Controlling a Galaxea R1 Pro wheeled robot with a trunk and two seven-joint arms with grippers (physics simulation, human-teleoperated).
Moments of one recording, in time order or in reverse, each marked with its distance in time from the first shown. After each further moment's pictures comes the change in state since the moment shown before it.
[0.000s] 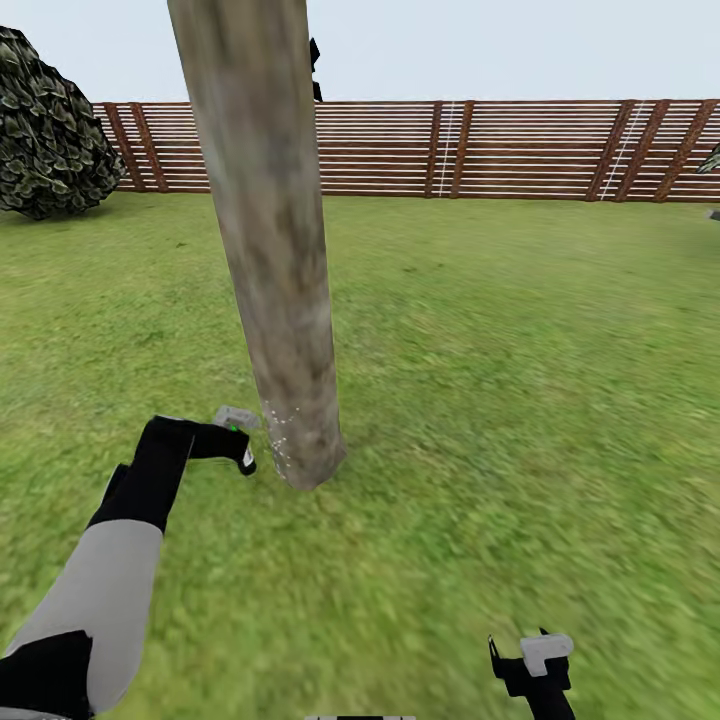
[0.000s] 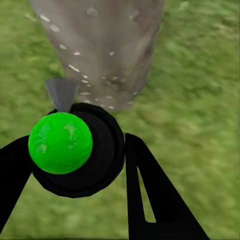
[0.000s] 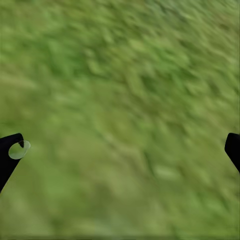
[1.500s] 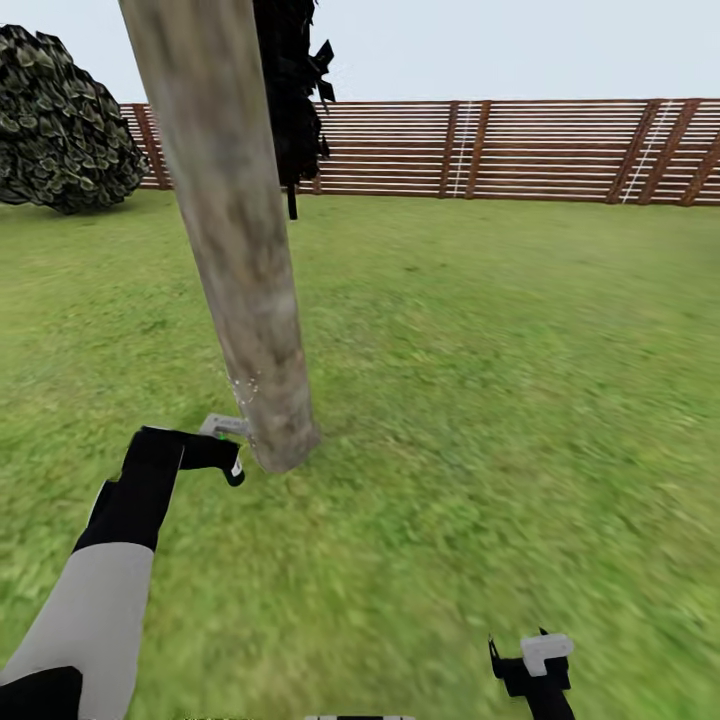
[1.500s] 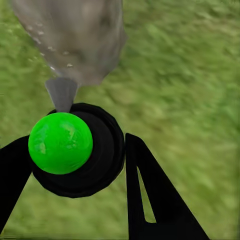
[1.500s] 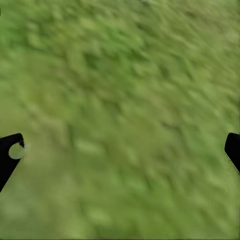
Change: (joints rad) left arm 0.075 0.003 0.014 -0.122 -0.005 0.085 0.013; right arm 0.000 0.001 0.000 0.000 0.000 0.000 -0.001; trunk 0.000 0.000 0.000
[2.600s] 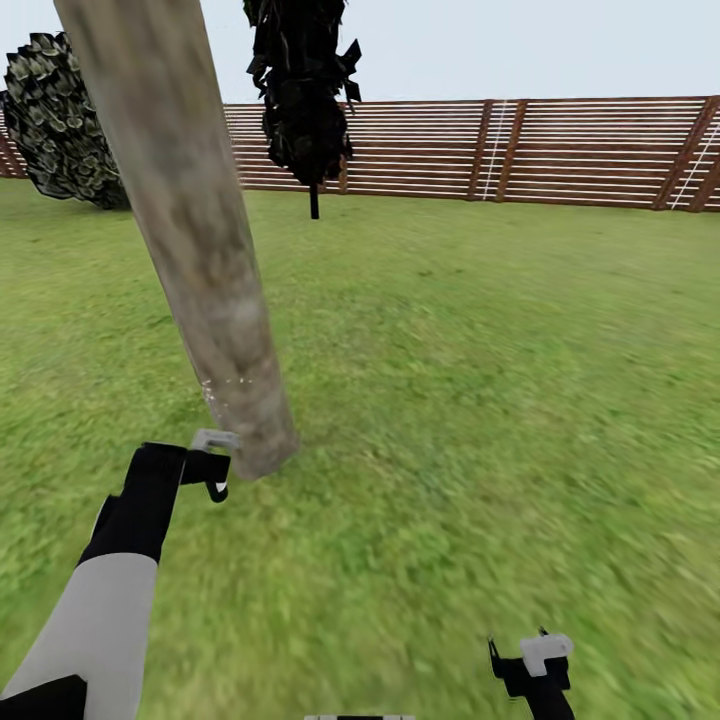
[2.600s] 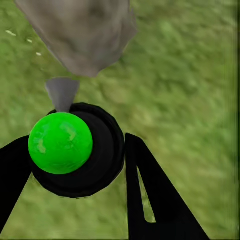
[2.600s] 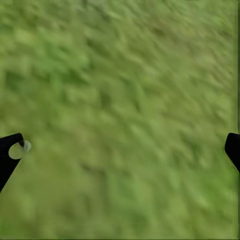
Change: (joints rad) left arm 0.029 -0.025 0.065 0.044 0.002 -0.003 0.166; right arm 0.000 0.000 0.000 0.000 0.000 0.000 0.001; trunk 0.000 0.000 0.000
